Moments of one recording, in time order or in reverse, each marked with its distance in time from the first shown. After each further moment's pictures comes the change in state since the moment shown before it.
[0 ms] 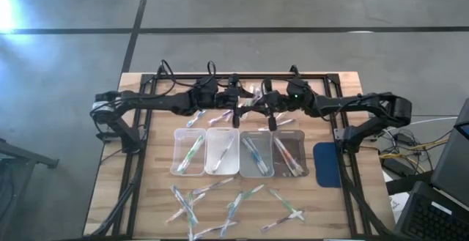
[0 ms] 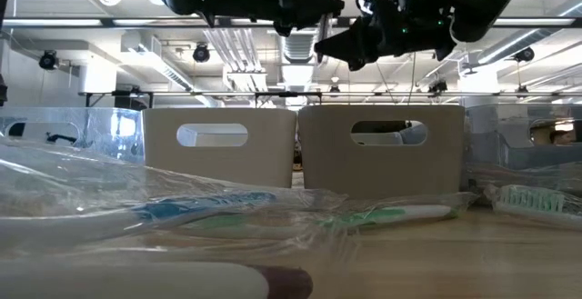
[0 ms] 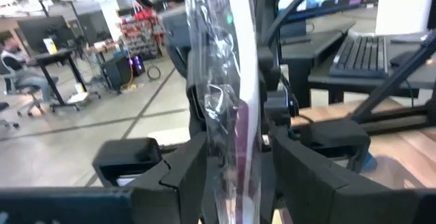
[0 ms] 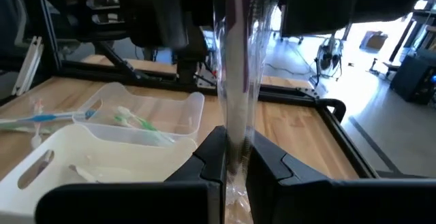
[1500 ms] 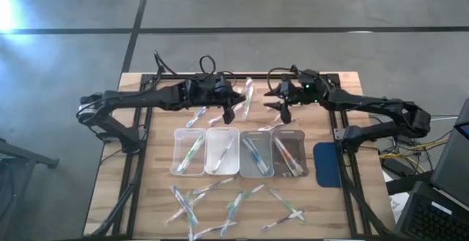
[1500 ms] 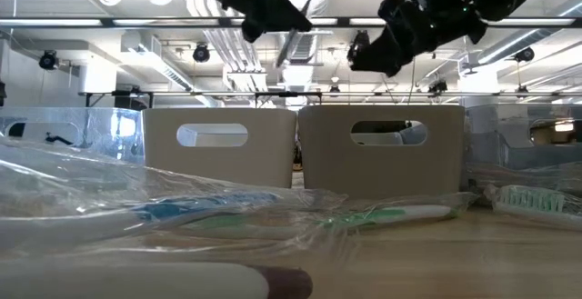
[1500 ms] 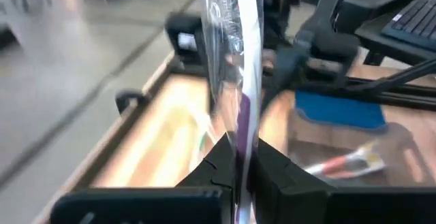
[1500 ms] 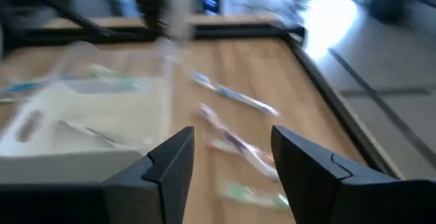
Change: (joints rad) left arm -0.001 -0.143 0.073 -0.526 -0.206 -0.232; right arm -0.131 -0.235 -0.001 -0.472 0.034 0.012
